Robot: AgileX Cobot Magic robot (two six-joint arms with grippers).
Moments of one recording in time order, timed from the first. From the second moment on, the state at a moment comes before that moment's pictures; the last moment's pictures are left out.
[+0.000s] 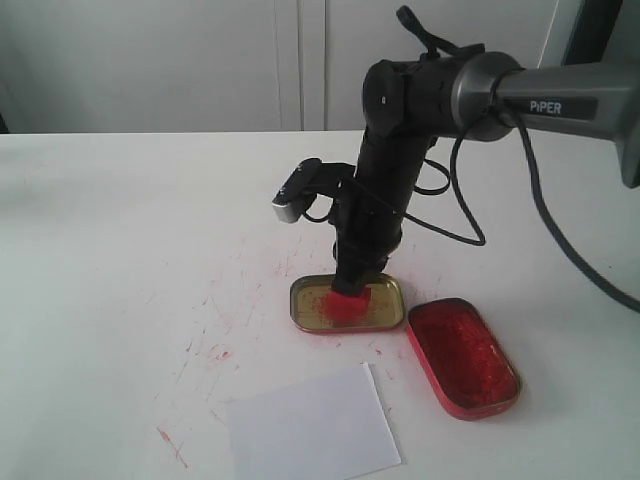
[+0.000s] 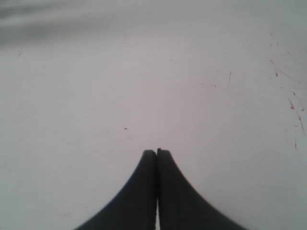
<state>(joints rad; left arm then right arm) -0.03 0.00 0.02 -0.07 0.44 0.10 0.50 2.12 -1.64 0.18 1.09 -0.77</state>
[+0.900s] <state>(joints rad) -0.03 0.00 0.02 -0.07 0.44 0.10 0.50 1.97 -1.59 0.18 1.09 -0.29</state>
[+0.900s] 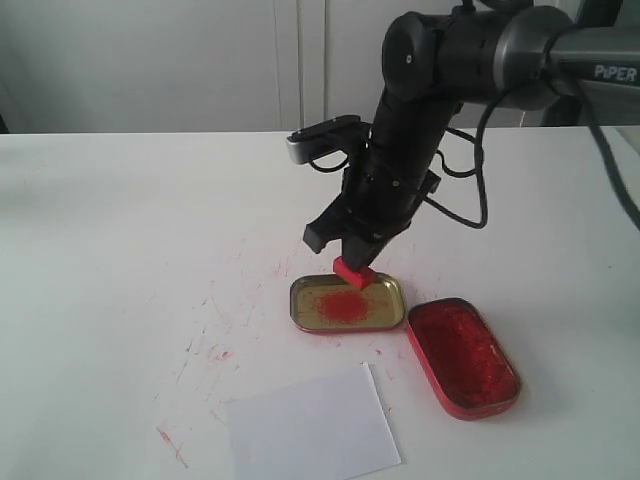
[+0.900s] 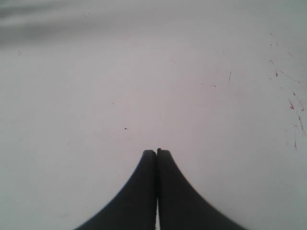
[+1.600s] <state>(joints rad) -0.03 0.00 0.02 -0.07 0.44 0.10 0.50 1.68 -1.30 0.18 1.04 -0.22</state>
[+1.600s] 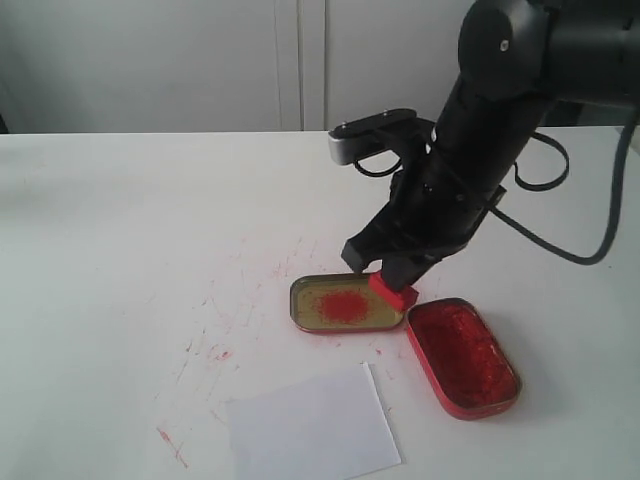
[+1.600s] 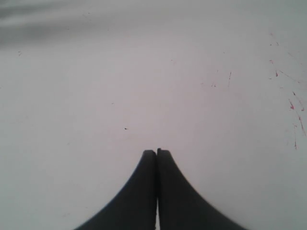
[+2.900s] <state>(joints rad) -0.03 0.00 0.02 -0.07 0.44 0.10 0.40 1.61 -1.04 -0.02 0.85 0.09</state>
